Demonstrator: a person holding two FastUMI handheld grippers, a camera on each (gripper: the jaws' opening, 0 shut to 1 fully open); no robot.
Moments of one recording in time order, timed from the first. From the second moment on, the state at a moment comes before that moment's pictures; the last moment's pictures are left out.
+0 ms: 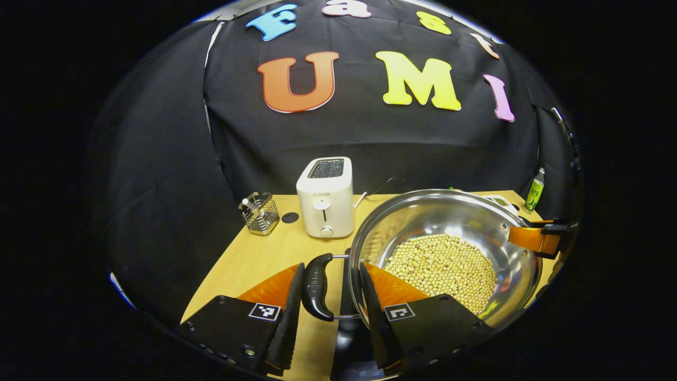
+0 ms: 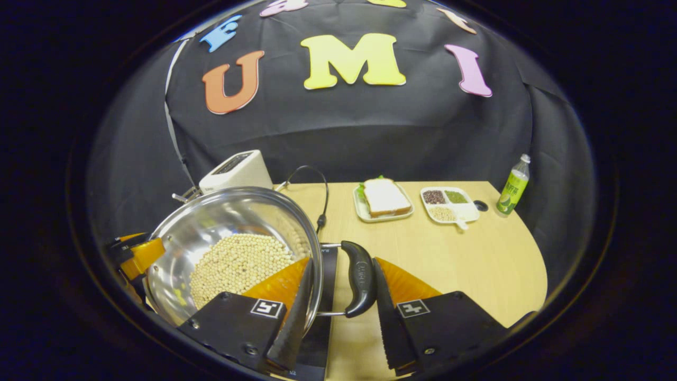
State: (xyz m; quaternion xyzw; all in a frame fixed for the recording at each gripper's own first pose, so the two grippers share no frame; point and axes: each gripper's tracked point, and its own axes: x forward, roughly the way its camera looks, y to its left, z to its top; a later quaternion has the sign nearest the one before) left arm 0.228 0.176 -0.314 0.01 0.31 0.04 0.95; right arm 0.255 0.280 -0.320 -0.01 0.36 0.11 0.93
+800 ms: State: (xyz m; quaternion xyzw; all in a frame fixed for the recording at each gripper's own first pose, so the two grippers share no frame) left arm 0.241 0.182 -0.366 0.00 0.31 0.05 0.95; right arm 0.262 0.284 -0.364 -0.03 0.33 0.09 0.94
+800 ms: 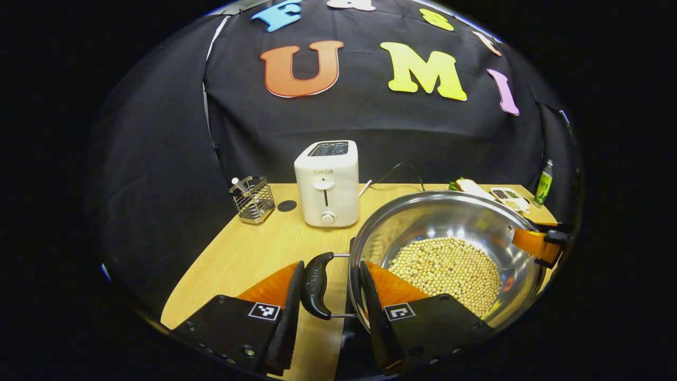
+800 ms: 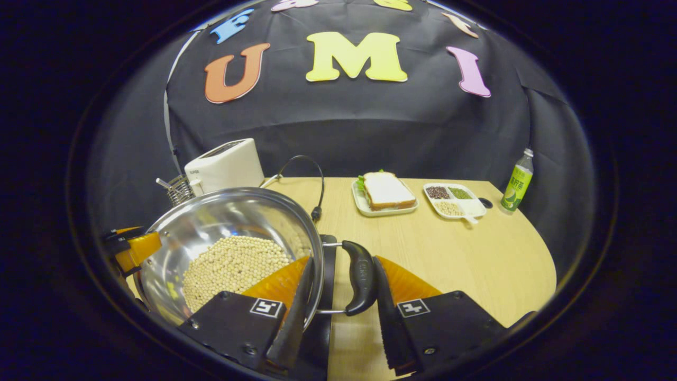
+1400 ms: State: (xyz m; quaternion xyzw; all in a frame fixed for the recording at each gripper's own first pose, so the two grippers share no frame) left arm 0.238 0.187 -0.333 -0.07 0.22 0.05 0.97; right arm 0.248 0.281 -0.331 0.01 0.26 0.12 0.96
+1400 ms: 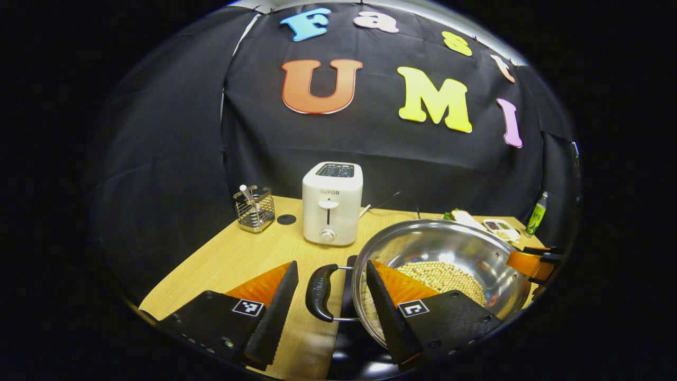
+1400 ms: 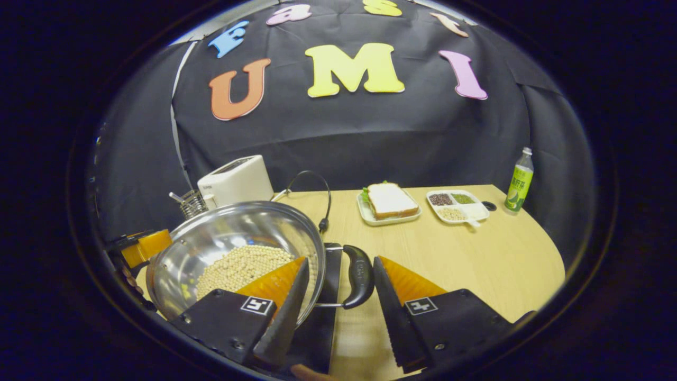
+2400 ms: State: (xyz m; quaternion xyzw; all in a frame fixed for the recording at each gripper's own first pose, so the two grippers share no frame) left arm 0.079 0.059 -0.148 -0.04 0.09 0.01 1.00; right arm 0.074 0.120 -0.163 0.02 0.12 0.09 0.99
